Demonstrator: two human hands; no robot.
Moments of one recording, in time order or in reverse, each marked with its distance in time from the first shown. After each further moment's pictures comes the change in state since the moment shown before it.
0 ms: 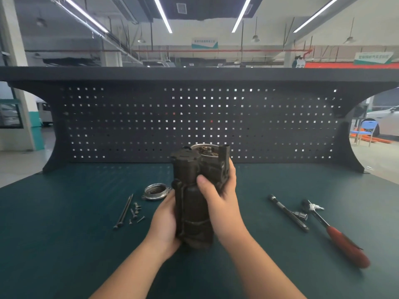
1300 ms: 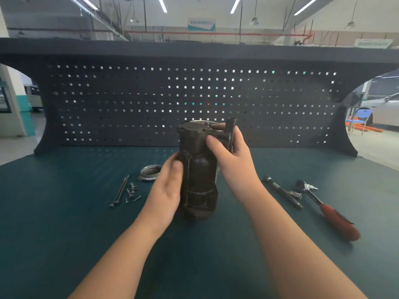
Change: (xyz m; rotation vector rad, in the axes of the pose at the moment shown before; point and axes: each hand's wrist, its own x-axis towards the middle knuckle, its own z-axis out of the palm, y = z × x) left_hand -0.021 0.011 -0.003 0.656 -0.048 0.291; right_hand 0.027 -0.024 -0.022 -0.099 -0.084 -0.037
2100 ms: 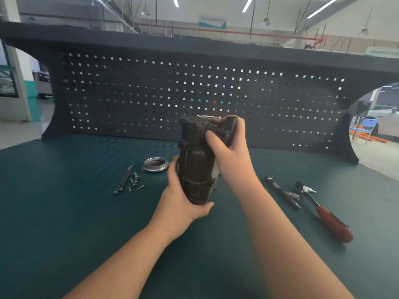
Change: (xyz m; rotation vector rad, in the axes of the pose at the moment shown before) left_hand -0.012 -0.043 0.015 0.258 0.040 -0.055; right_hand 0.002 -0.003 0.005 -0.056 -0.046 -0.050
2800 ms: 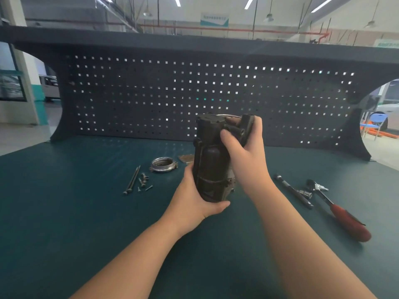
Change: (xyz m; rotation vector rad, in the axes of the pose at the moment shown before) left_hand 0.007 0.005 -0.004 -0.061 -0.119 -0.017; right_hand -0.003 -0.004 0.002 -0.077 0.129 -0.021
